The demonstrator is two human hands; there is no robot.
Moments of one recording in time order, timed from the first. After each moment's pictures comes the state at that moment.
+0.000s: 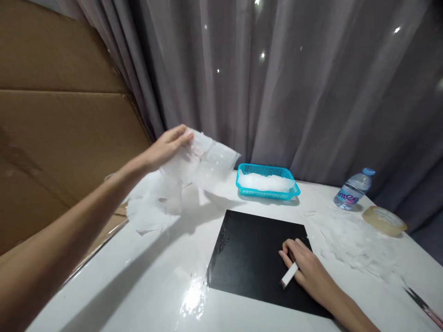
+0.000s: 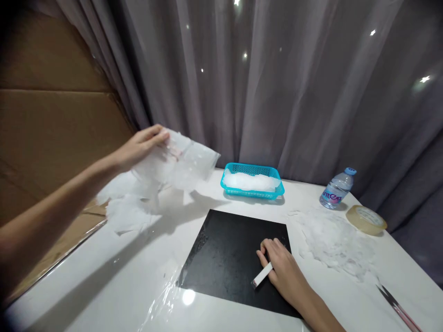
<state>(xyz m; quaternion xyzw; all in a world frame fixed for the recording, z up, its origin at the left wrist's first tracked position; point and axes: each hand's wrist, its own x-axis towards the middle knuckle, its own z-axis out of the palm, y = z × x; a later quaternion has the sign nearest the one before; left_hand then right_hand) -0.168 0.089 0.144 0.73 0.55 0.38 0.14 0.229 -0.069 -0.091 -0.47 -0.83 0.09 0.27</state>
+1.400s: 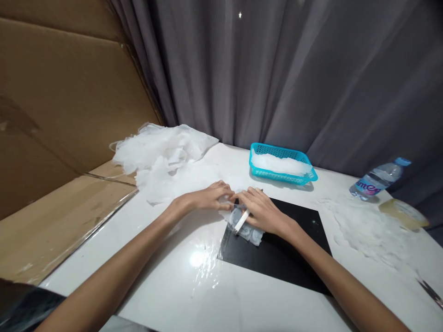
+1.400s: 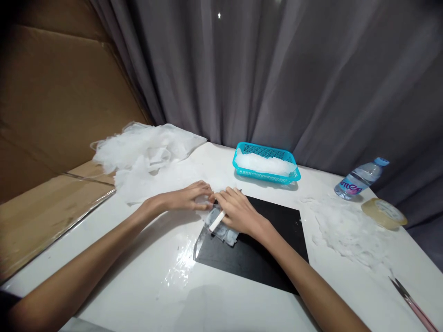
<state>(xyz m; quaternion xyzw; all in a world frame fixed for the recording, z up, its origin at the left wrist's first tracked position) -0.136 0.035 -0.026 0.86 0.39 0.09 0.33 0.103 0.011 -0.048 -0.27 -0.94 0.04 0.19</state>
